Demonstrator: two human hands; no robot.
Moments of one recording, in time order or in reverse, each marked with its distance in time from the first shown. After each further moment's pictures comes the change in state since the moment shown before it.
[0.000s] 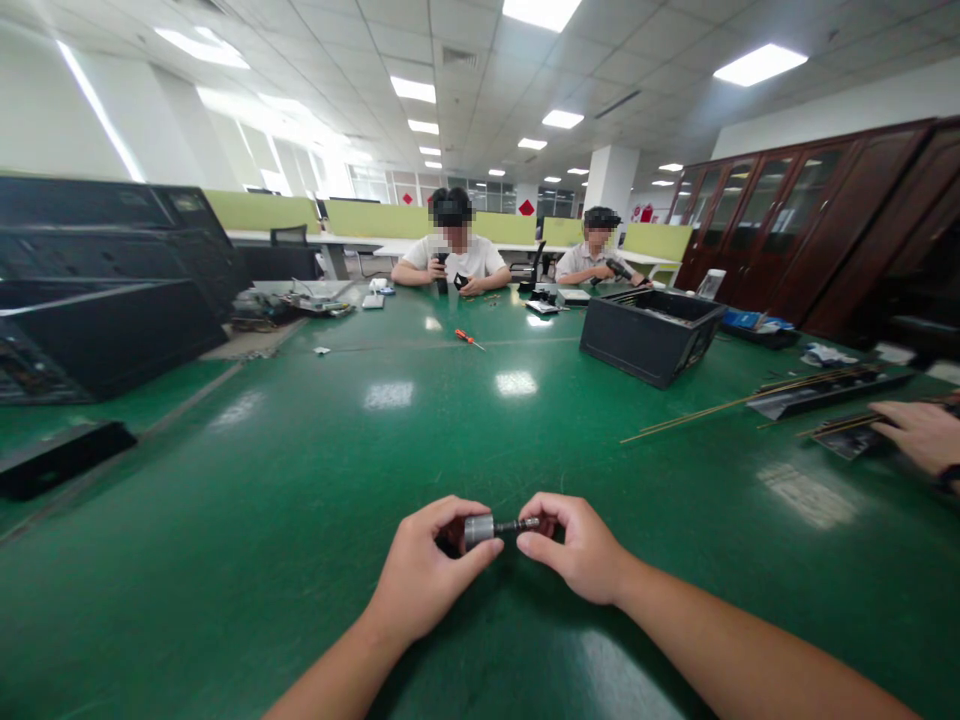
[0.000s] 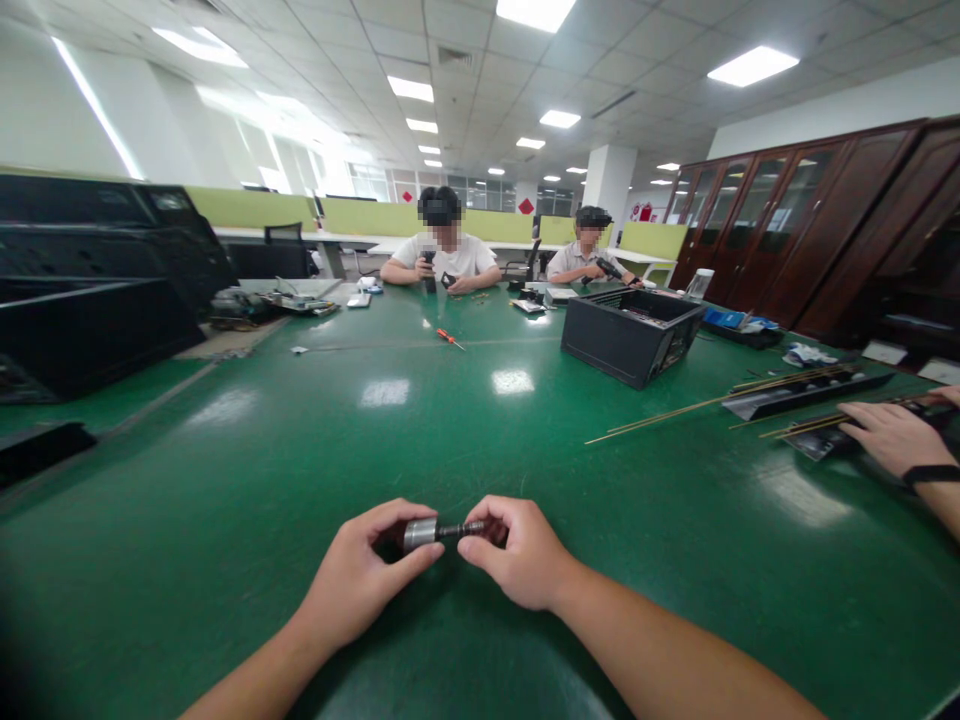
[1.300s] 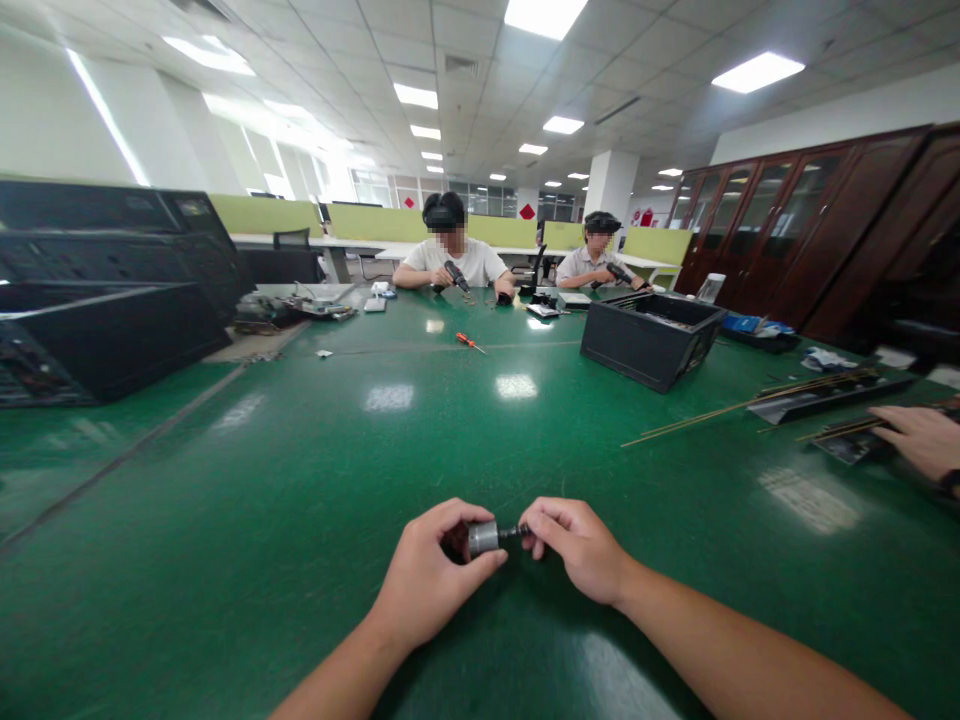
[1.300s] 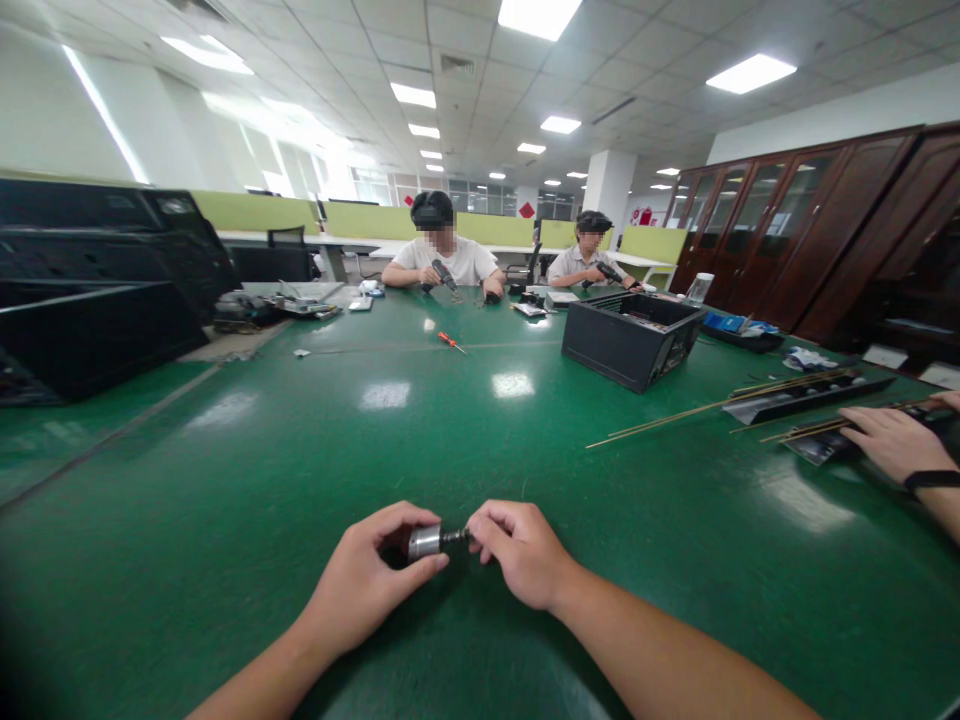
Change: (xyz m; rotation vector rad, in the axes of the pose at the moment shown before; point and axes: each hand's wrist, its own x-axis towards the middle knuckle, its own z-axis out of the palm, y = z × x) left_hand -0.001 -0.001 0.000 0.006 -0.017 0.005; right_hand 0.005 0.007 0.001 0.103 -0.015 -0.028
